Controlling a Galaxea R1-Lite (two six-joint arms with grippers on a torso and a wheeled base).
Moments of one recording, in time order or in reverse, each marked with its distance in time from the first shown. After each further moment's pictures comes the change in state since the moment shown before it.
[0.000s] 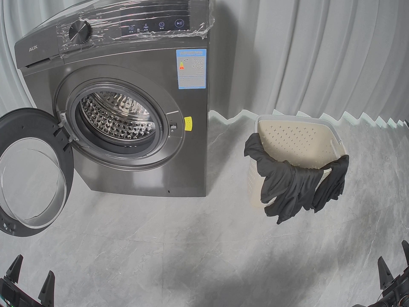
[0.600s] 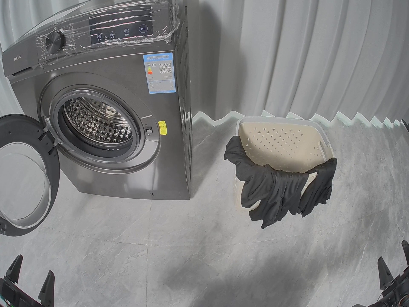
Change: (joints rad) left arm 0.000 0.000 0.000 -0.001 0.000 -0.002; right arm 0.000 0.001 0.000 0.000 0.000 0.000
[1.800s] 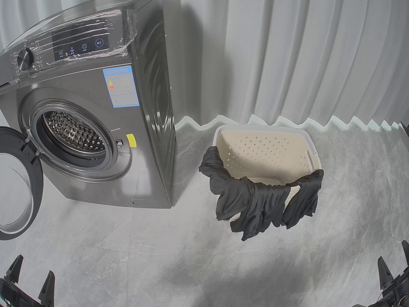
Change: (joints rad) left arm 0.000 0.000 0.000 0.001 0.000 -0.001; right arm 0.000 0.001 0.000 -0.001 0.000 0.000
